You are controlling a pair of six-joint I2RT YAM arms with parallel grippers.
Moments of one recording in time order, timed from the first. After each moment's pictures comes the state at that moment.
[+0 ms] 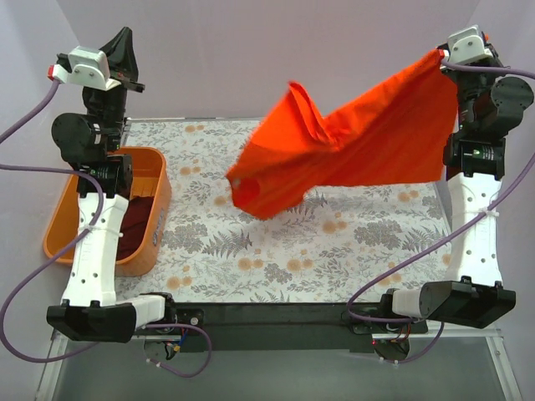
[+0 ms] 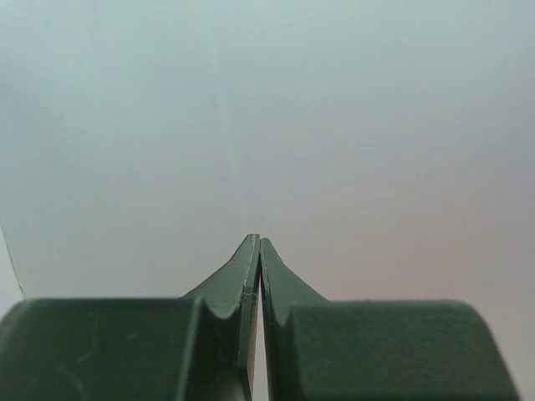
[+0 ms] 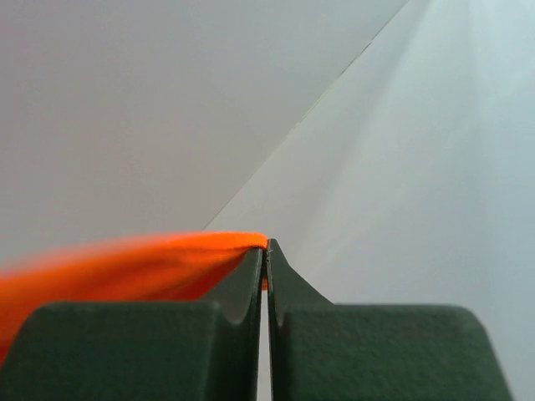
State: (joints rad) left arm -0.05 1.22 1.50 0.45 0.20 0.04; right arm -0.13 1.30 1.59 0.14 -0.12 -0.73
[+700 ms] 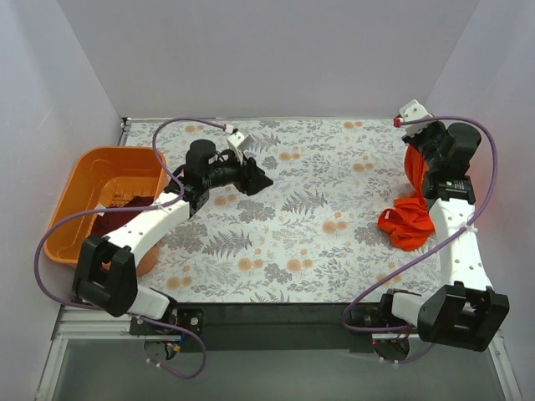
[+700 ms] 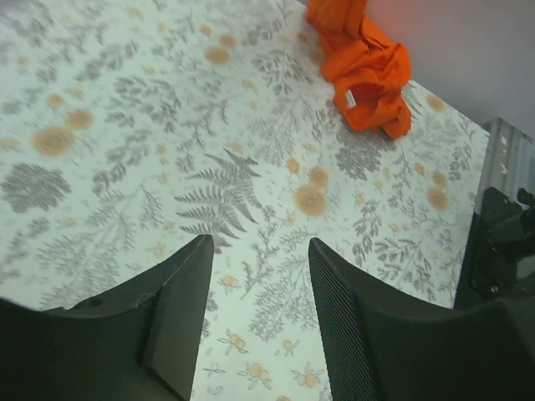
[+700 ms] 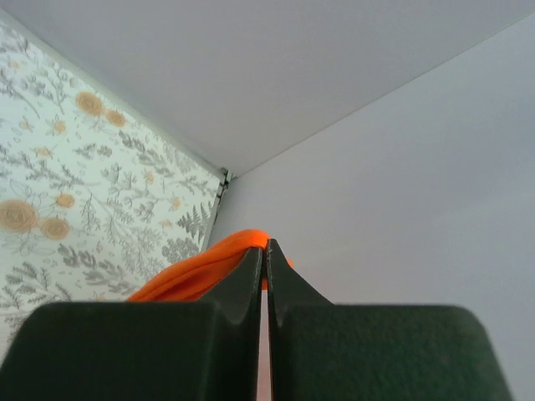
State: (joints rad) left arm -0.44 1.41 1.02 0.15 0.63 -0.11; right arm -0.14 1.17 1.07 0.01 -0.21 -0.86
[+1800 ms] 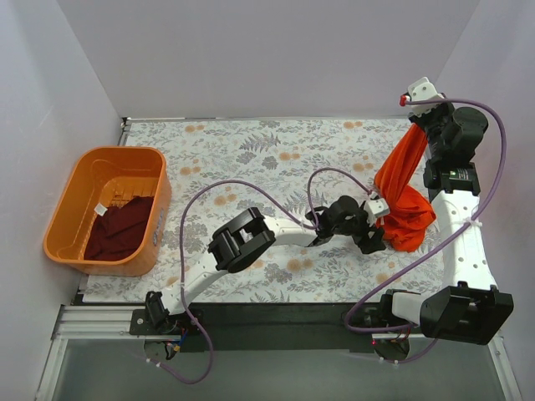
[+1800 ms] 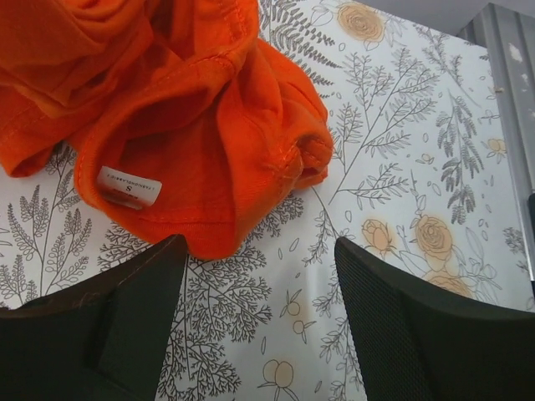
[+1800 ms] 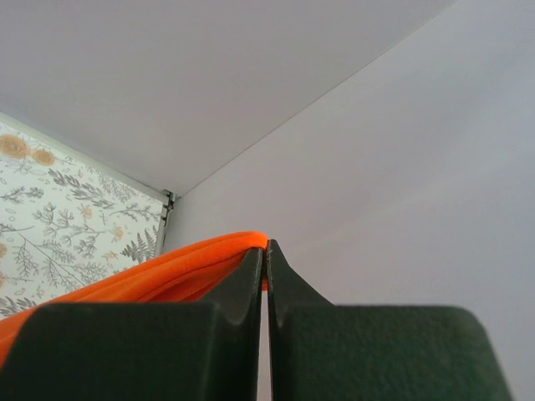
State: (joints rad) left arm -1.10 2.47 1.75 0.41 0.40 -0.14; right arm -0.10 1.20 1.25 0.00 -0.07 -0.82
